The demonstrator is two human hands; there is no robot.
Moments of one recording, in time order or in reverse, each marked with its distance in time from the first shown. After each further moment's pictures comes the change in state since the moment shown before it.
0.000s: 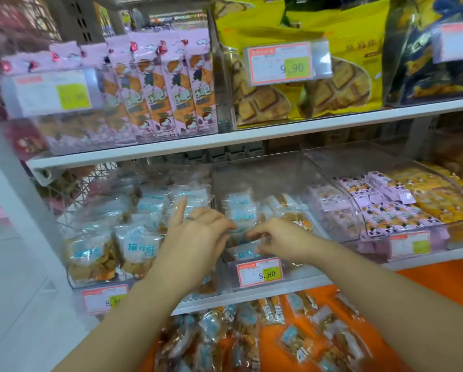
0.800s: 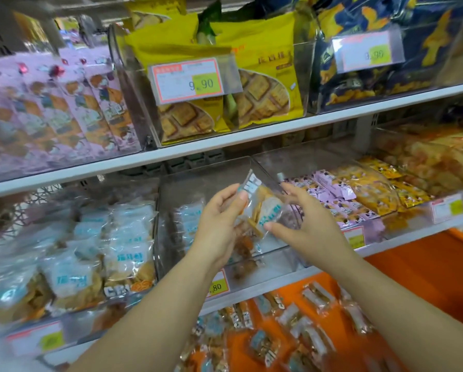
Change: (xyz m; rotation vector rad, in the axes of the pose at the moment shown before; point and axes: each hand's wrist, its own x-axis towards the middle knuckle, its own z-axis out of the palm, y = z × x) left_hand 0.095 0.110 0.042 -1.760 -0.053 -0.779; right_hand -0.088 0.061 -0.049 0.305 0.680 0.153
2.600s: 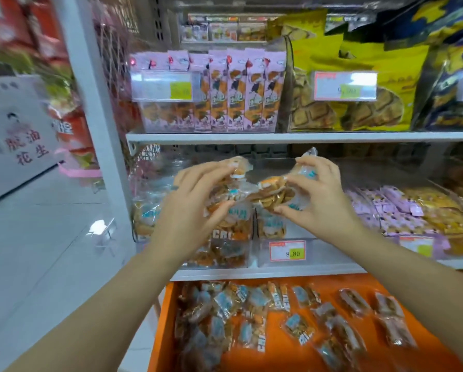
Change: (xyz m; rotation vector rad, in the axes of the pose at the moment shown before) left_hand -0.139 0.095 -0.178 1.277 0.247 0.940; right_hand -0.008 -0.114 0.076 -0.367 0.033 -0.633
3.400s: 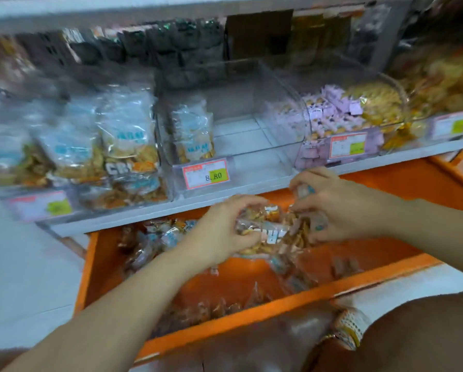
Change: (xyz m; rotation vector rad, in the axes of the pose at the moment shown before) left_hand -0.071 0.103 0.162 -0.574 -0.811 -0.290; right_hand -0.158 0.096 -0.057 -0.178 -0.843 -0.065
